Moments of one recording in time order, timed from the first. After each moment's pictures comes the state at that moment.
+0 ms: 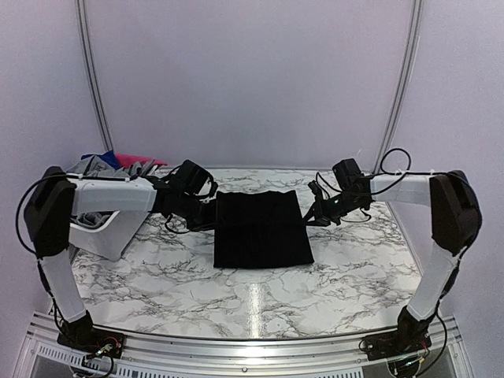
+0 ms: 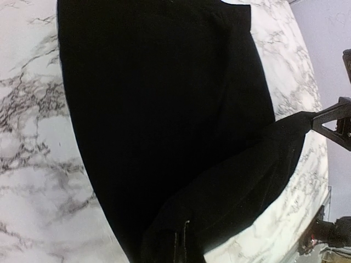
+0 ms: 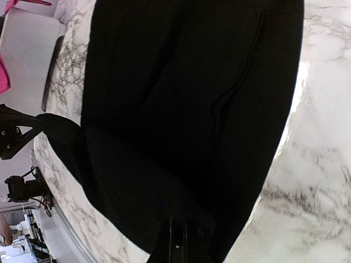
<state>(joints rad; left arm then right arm) -0.70 1.79 1.24 -0.32 0.21 -0.66 0.33 1.75 1.17 -0.44 -0.61 0.32</state>
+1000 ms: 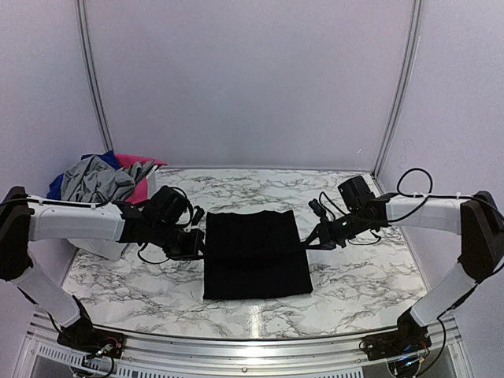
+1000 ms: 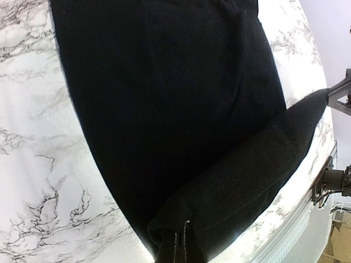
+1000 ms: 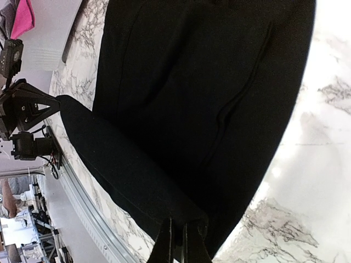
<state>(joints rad) -0.77 1.53 0.89 -0.29 0.24 -0.65 0.43 1.51 0.88 -0.40 -0.66 0.34</state>
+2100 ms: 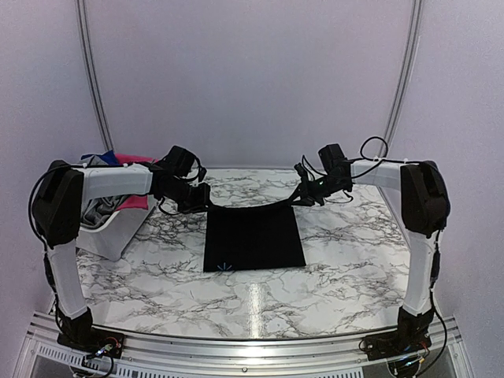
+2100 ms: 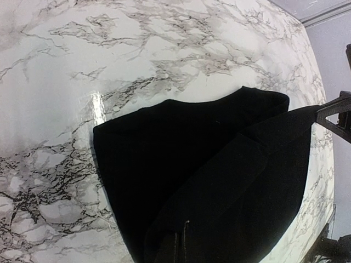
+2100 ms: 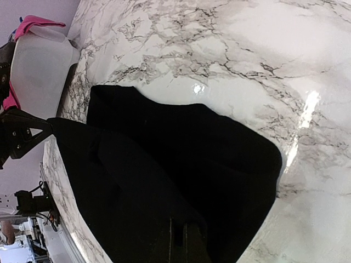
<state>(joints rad) -0.53 1.93 1.42 -0.38 0.27 -0.53 0.32 2.08 1.58 -0.47 -0.68 0.29</state>
